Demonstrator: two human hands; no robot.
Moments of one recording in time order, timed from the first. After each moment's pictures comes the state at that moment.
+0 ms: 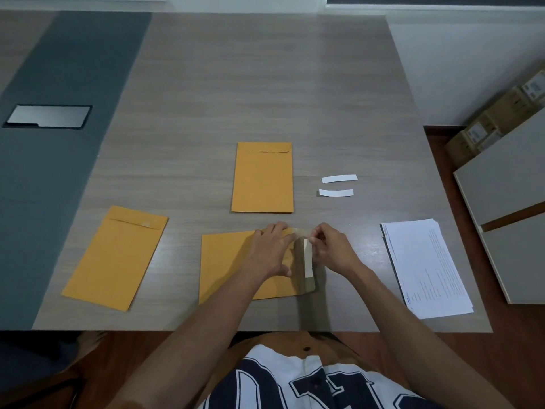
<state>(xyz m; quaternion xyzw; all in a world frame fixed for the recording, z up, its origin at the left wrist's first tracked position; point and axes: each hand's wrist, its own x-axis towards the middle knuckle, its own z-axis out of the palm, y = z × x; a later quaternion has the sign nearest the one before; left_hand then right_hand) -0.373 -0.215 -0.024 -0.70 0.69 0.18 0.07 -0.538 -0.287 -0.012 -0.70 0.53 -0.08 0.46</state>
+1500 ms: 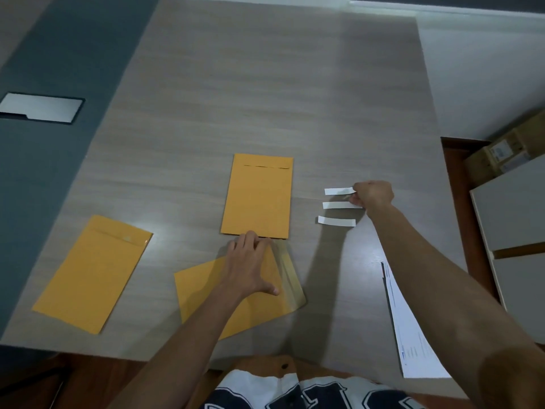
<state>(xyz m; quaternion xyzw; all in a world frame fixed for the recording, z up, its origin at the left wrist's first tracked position) -0.346 -0.241 -0.020 -0.79 0.59 0.19 0.02 -0.519 -0.527 -0.021 -0.44 0.74 -0.17 0.47</state>
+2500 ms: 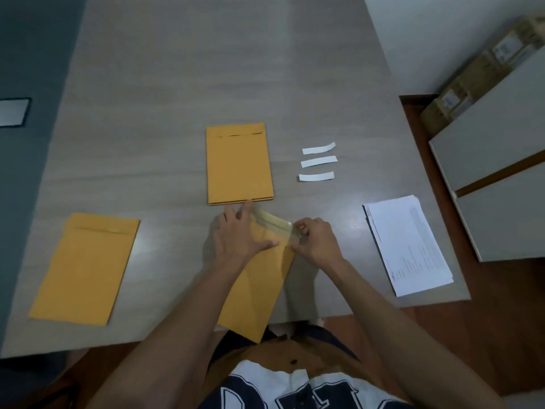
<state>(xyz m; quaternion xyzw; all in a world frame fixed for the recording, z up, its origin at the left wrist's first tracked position) -0.355 -0.219 -0.033 -0.84 0.52 0.17 -0.01 -0.540 -0.276 -0.030 -0.74 0.58 -0.02 0.34</state>
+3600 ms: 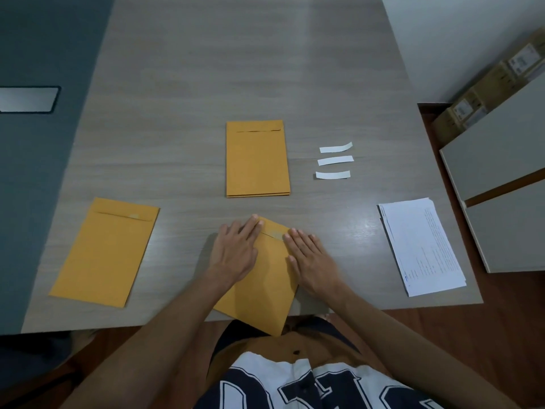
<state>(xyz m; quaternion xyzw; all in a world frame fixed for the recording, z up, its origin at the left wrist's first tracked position) -0.325 -0.156 -0.033 -0.69 0.71 0.04 0.14 -0.543 -0.210 -0.075 -0.92 0.38 0.06 0.12</state>
